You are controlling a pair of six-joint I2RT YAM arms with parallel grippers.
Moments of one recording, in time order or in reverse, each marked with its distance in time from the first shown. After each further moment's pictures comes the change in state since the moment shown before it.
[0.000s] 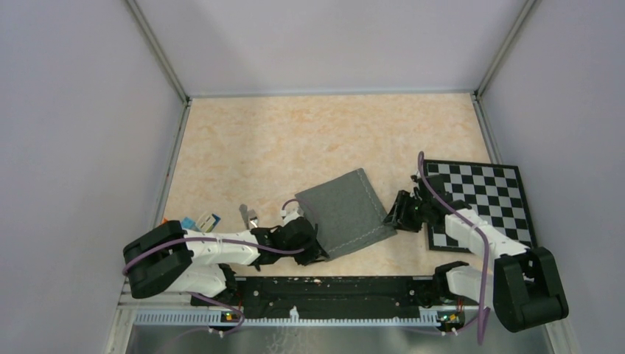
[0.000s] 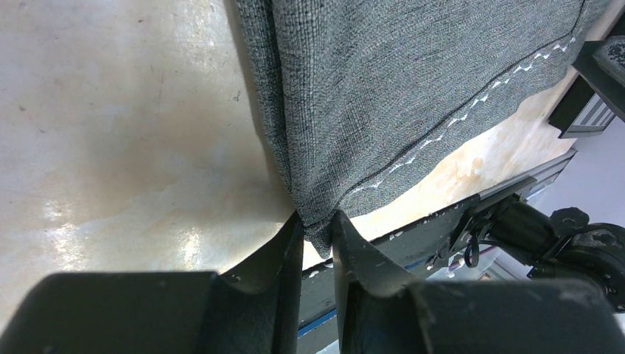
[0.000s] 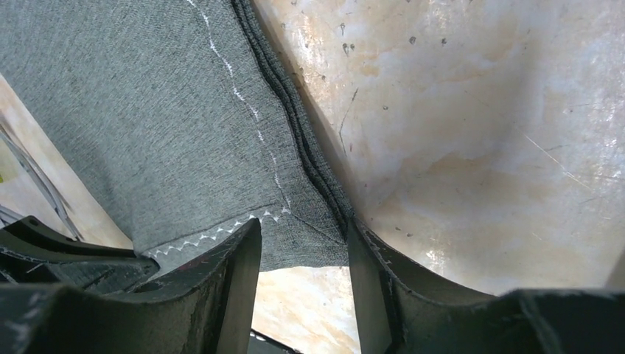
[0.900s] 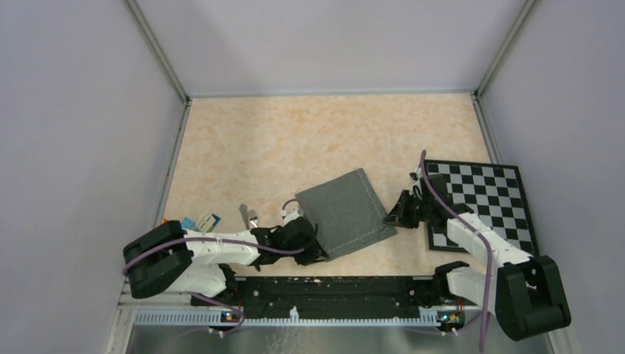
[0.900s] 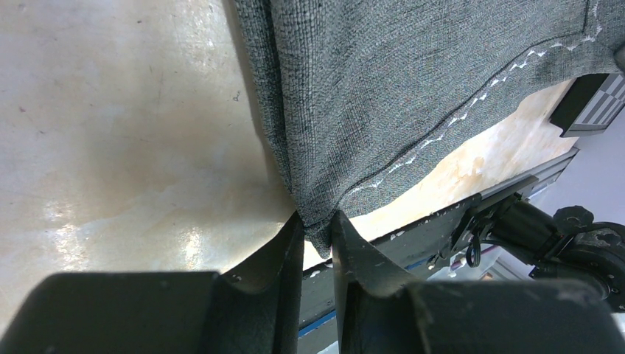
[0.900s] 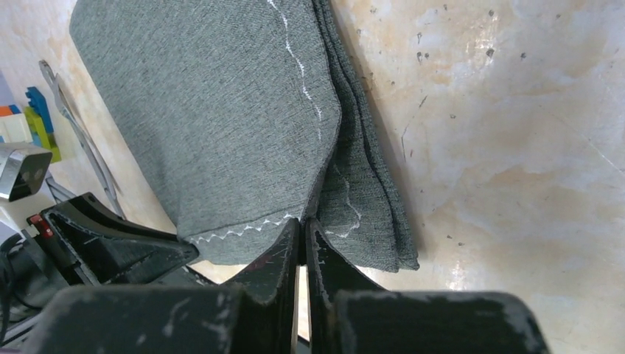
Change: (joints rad) left arm 0.000 0.000 0.000 0.000 0.000 0.006; right arm 0.002 -0.055 -0.019 0.063 -0.094 0.032
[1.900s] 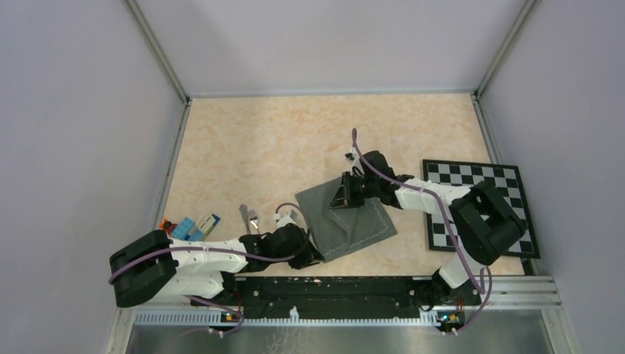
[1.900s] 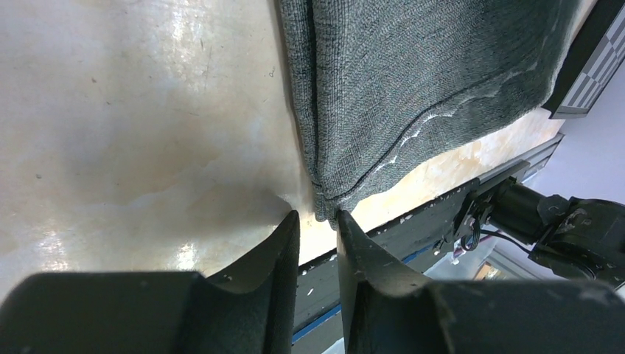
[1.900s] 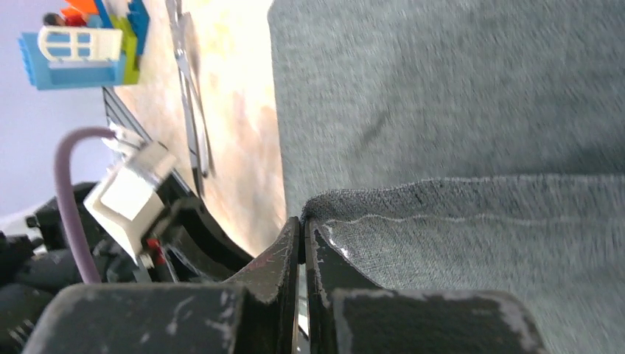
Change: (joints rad) left arm -0.013 -0.128 -0.117 0.061 -0.021 0.011; right arm 0.382 0.492 0.347 0.306 -0.072 0.082
